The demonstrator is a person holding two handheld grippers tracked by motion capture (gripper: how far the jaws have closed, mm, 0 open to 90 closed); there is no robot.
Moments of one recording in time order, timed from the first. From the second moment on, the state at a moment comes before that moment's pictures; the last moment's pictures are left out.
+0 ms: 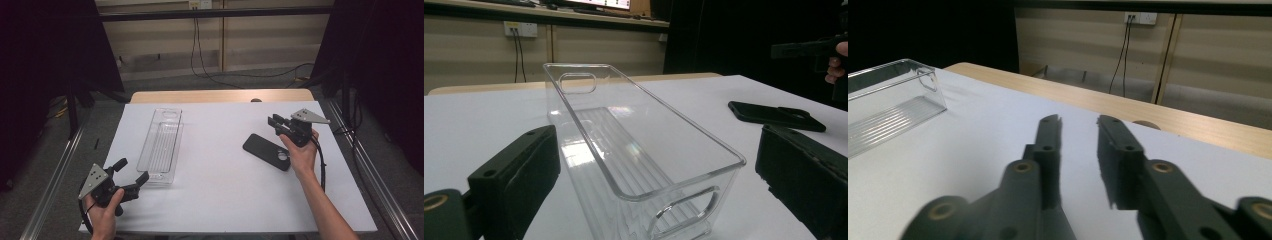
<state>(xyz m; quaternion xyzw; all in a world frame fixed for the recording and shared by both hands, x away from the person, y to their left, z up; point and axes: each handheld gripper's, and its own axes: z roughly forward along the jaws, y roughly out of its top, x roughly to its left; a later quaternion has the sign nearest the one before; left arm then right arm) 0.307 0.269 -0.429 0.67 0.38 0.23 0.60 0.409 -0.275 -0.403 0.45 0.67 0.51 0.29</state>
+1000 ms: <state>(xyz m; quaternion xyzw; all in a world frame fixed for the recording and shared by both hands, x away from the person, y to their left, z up) 0.308 0.268 -0.429 0.67 0.37 0.23 0.59 0.453 -0.276 -0.391 0.51 0.76 0.38 0.12</state>
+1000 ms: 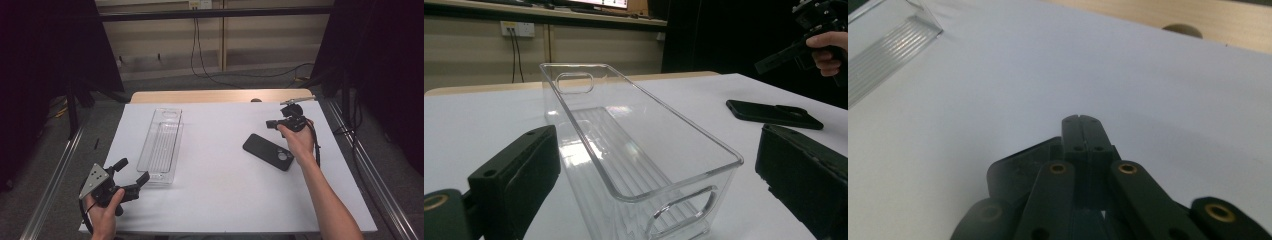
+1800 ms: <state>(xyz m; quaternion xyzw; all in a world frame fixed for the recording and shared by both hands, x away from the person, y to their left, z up) 0.308 0.267 -0.429 0.68 0.37 0.23 0.59 0.511 -0.259 -0.408 0.55 0.79 0.26 0.07</state>
